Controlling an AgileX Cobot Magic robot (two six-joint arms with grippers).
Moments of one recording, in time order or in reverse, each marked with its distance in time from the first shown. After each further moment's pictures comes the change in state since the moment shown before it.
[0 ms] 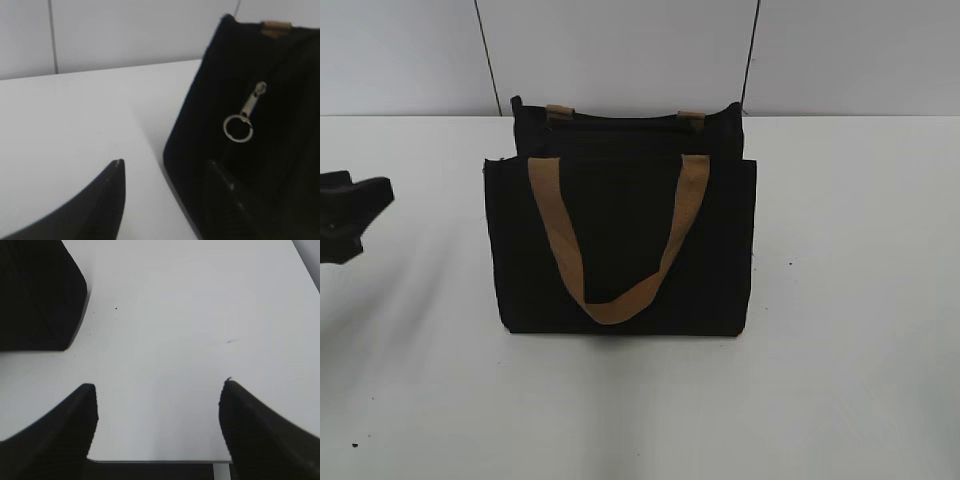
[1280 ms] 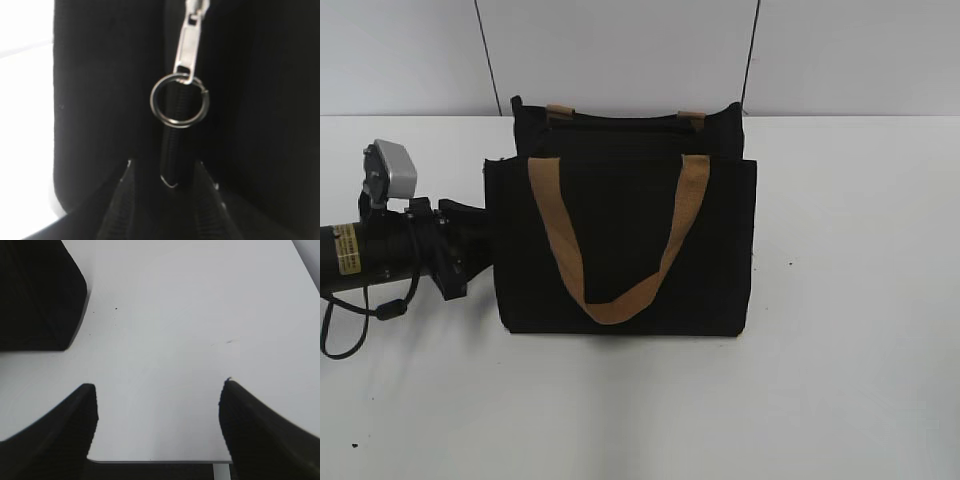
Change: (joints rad) left arm 0.002 0.629 -0.464 0.576 -0.275 -0.001; right arm 0.000 0.000 0.000 0.000 0.000 0.000
